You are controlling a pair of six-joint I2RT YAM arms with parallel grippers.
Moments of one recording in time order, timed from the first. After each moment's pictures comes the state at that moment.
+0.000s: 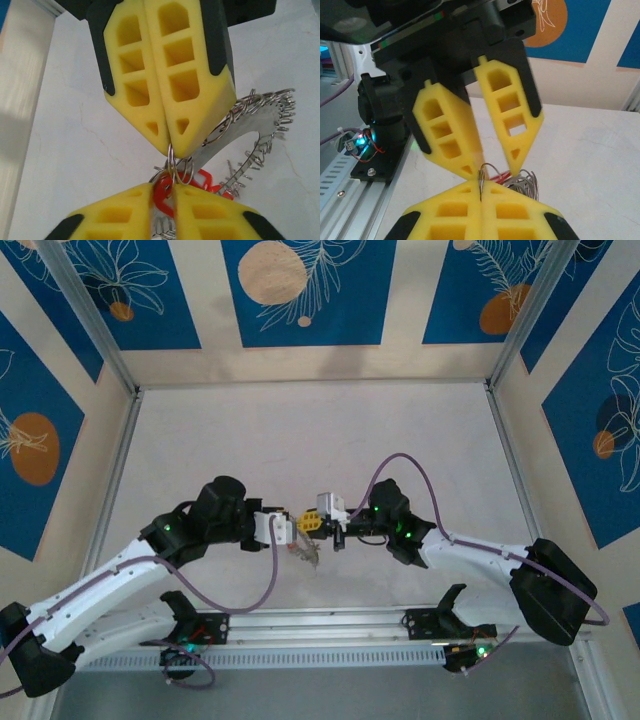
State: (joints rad) left arm -0.83 0.89 0.82 -0.56 0.21 0.87; right arm 0.84 1.21 0.52 0.56 -0.68 -0.21
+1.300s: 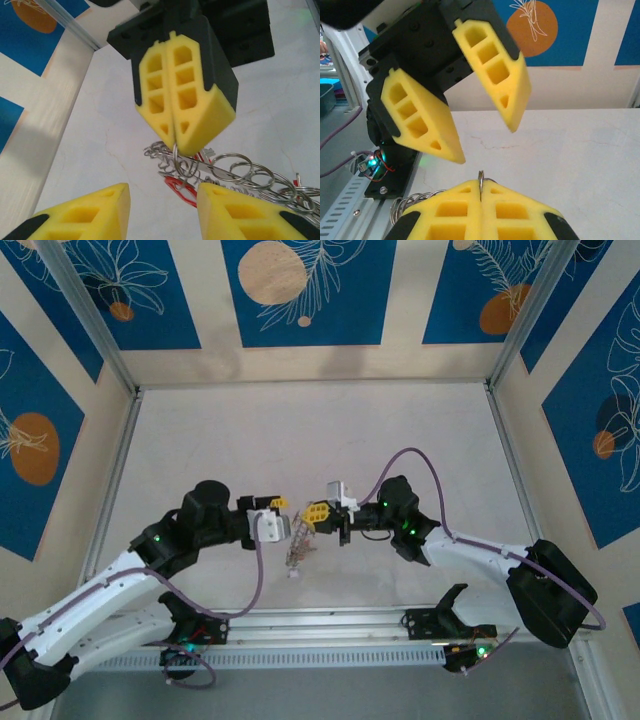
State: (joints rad) left arm -0.80 0.80 0.75 -0.40 0.28 0.76; right arm 0.76 1.21 0.49 0.66 -0.77 -0.06
